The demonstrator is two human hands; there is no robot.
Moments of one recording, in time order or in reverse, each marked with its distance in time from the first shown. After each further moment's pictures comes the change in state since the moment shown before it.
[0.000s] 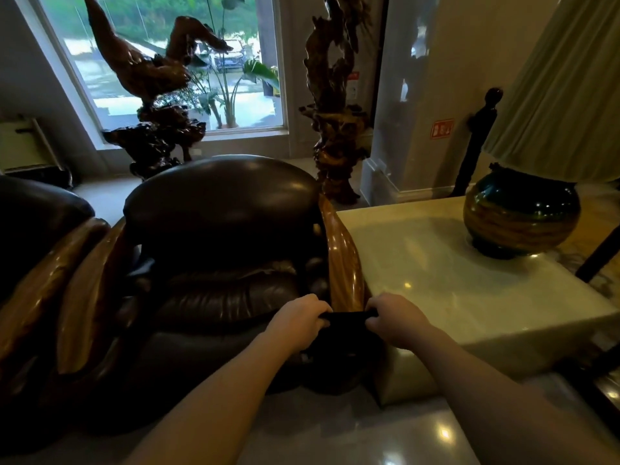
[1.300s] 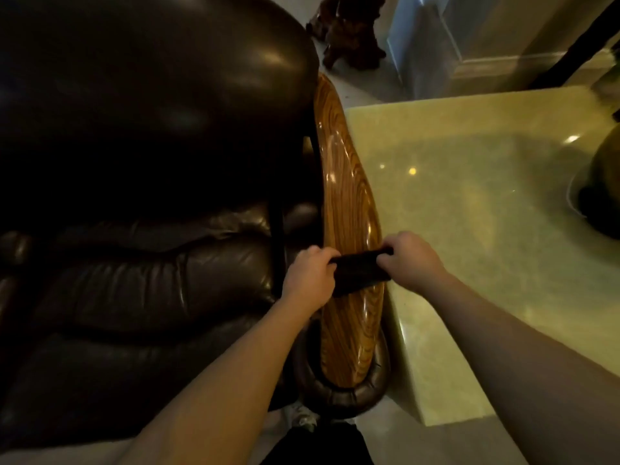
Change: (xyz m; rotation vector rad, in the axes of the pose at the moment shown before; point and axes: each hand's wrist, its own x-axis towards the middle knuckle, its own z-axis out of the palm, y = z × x) left_hand 0.432 -0.190 0.195 -0.406 -0.097 -0.382; right_hand 0.484 0.168 0.096 0.106 -0.188 0.201
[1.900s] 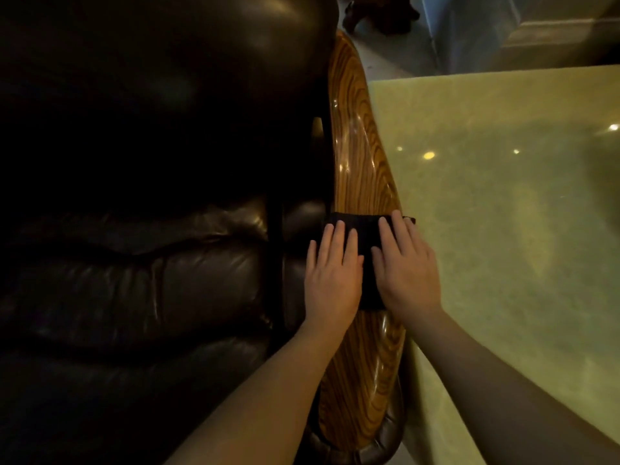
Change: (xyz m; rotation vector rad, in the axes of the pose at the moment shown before) left_hand 0.085 -0.021 0.073 0.345 0.285 0.104; right_hand 0.083 0.015 0.082 -0.159 0.380 -0.207
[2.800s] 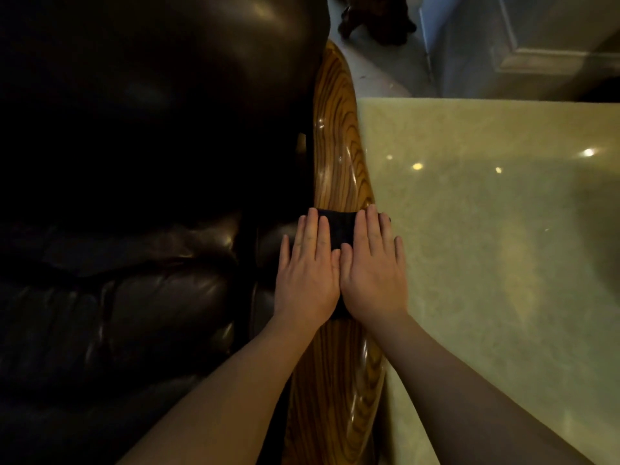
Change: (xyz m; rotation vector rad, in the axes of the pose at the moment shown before) left_hand 0.080 -0.011 0.009 -0.025 -0.077 -0.105; right_hand 0.079 -0.003 0.024 0.010 -0.060 0.048
